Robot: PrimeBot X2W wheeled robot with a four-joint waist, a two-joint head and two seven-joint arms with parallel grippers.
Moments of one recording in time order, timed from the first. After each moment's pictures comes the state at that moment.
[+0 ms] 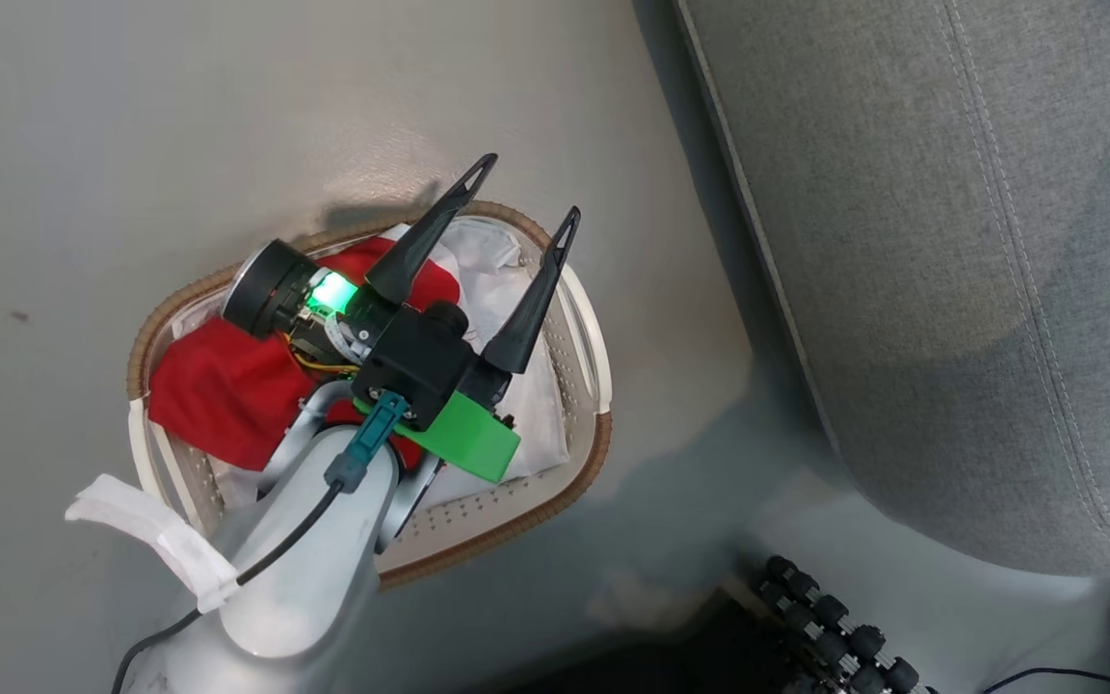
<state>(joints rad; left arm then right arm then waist) -0.57 0.14 -0.54 0.21 -0.05 -0.13 -0.26 -1.20 -0.45 -0.12 0.76 0.05 0.13 -0.26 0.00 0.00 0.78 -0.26</state>
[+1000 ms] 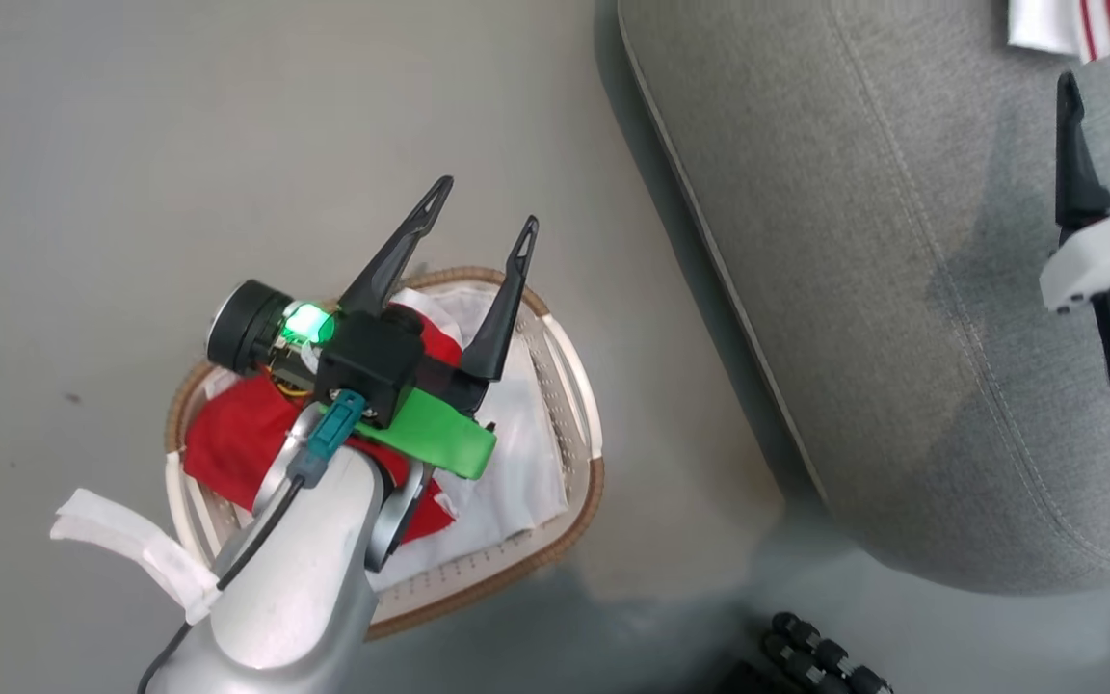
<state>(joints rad) -0.52 0.11 -0.46 0.25 -0.12 -0.12 -0.26 -0.72 -0.29 -0.09 0.58 0.06 0.13 -0.26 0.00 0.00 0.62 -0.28</state>
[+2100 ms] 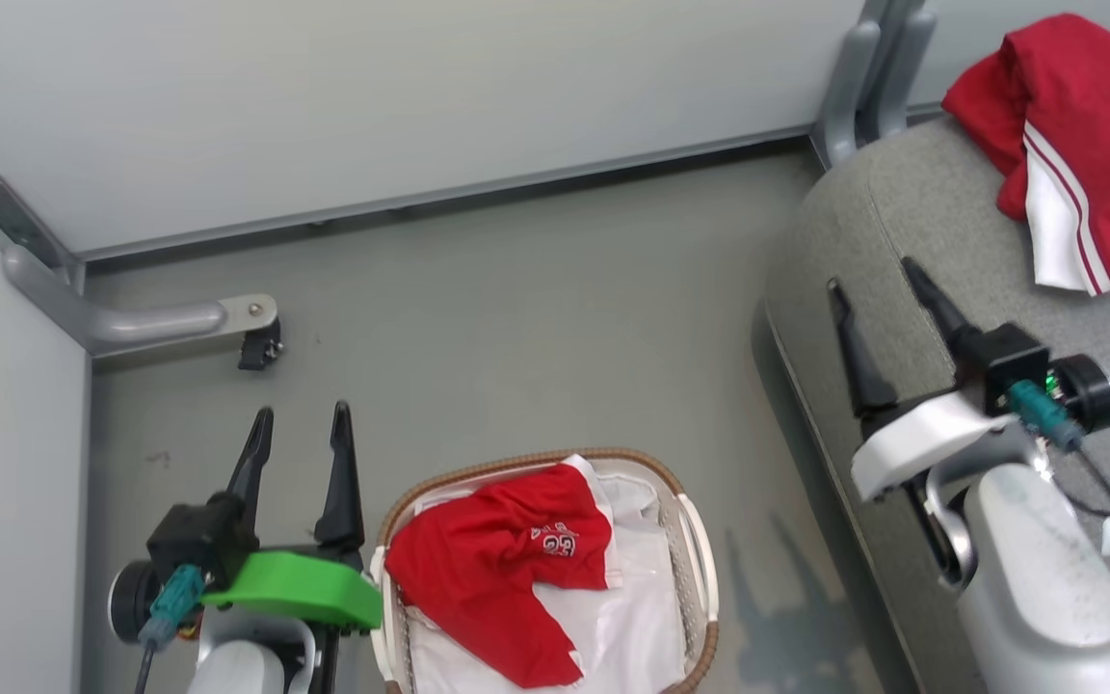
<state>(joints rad) -0.14 0.05 -0.15 0.27 -0.30 -0.07 -0.26 -0.42 -0.12 0.07 0.41 0.08 0.13 -0.26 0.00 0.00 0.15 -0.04</state>
